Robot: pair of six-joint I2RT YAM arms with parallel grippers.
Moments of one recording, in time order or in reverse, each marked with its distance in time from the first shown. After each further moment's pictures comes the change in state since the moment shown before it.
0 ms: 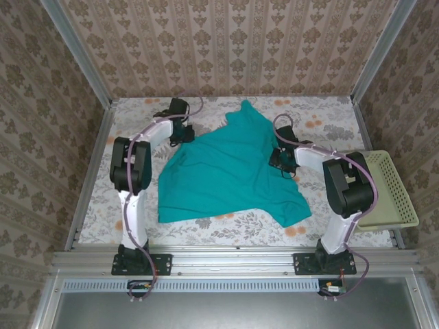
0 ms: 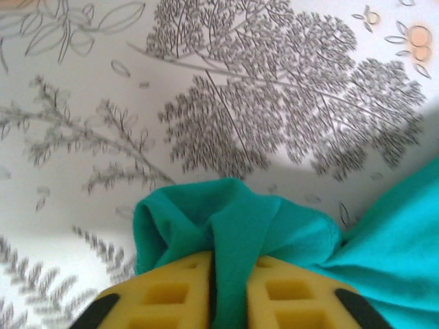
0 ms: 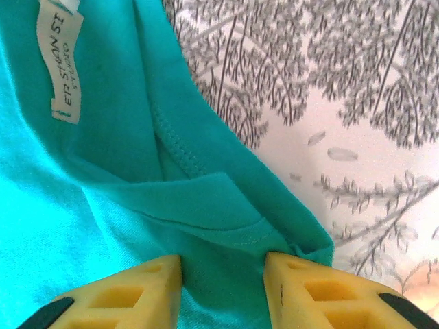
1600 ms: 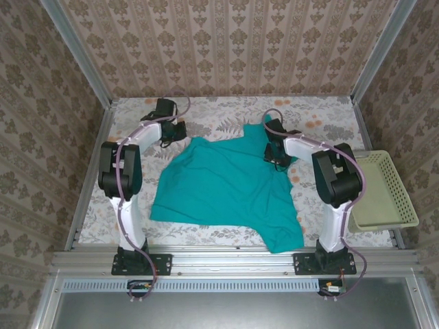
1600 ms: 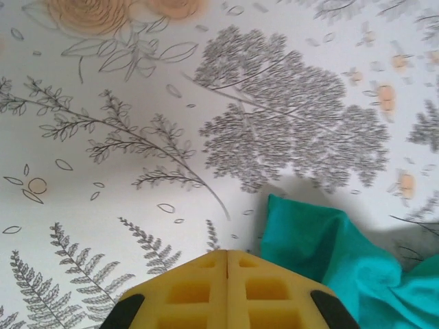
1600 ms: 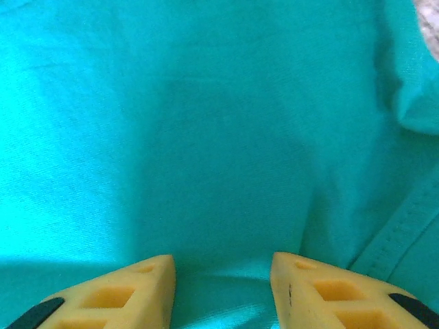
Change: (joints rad) left arm 0.075 -0.104 -0.119 0.134 0.104 -0.063; right arm 0.029 0.138 0.199 -0.166 0.101 0.008
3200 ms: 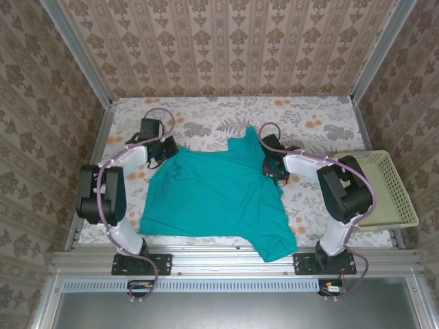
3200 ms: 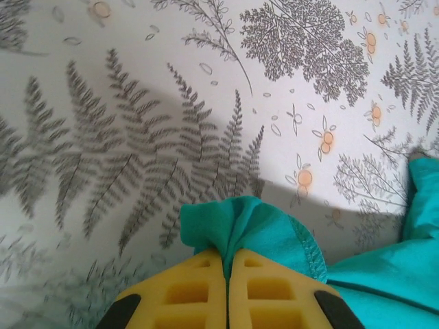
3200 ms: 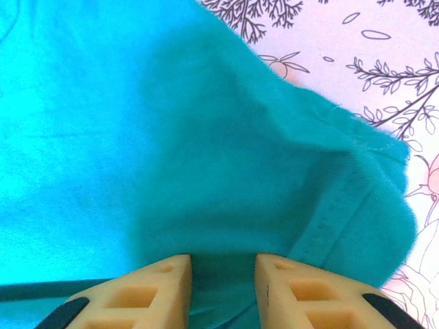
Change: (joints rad) left arm 0.056 -0.353 -0.472 0.183 0.116 -0.187; right arm 0.108 -0.160 -0.215 0.088 0.051 0.047
